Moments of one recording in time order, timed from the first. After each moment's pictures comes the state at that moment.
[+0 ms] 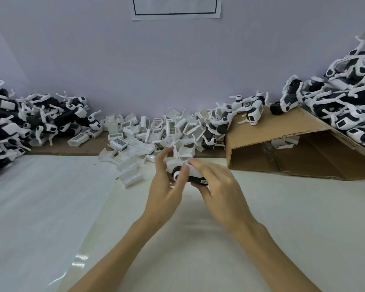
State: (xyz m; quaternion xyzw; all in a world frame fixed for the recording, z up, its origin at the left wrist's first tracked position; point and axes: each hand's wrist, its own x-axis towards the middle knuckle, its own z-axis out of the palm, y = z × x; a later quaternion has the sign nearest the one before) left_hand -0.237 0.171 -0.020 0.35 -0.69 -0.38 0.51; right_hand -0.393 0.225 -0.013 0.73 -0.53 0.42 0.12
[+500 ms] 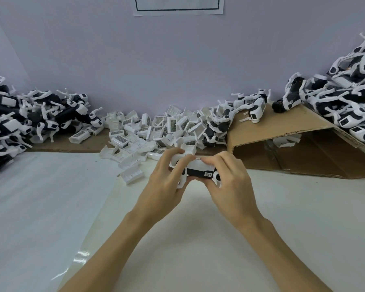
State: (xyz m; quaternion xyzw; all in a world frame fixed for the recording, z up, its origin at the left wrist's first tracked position) left_hand -0.221 0.154 -0.020 0.26 -0.86 0.02 0.44; right_hand -0.401 0.225 -0.007 0.69 -0.55 0.44 0.18
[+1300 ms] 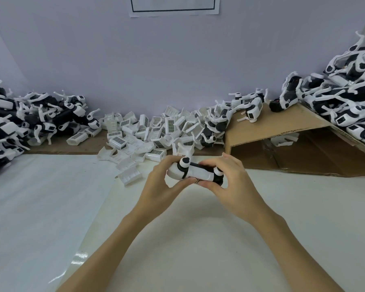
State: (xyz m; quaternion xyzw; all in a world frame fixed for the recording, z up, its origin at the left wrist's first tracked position) left_hand -0.221 0.160 -0.018 0.32 -0.77 -0.30 0.45; right_hand -0.429 0.225 -0.006 0.72 -0.54 0.43 -0.02
